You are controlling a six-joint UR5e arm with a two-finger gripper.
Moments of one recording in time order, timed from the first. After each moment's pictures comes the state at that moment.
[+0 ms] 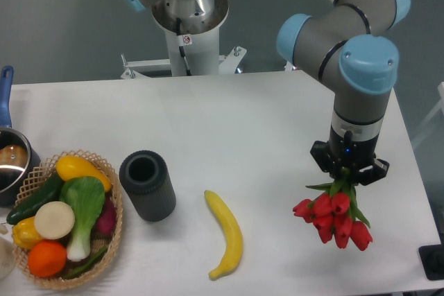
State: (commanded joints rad) arm 2.65 -2.03 -1.33 -1.10 1.52 1.12
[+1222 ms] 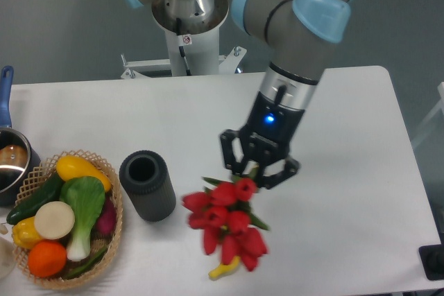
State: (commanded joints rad) arm 2.55 -1.82 -1.56 -0.85 0.60 0.83
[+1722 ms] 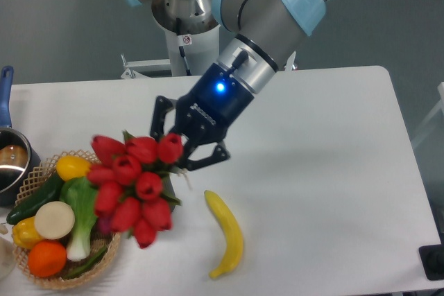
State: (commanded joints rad) arm 2.51 -1.83 -1.57 -0.79 0.30 0.84
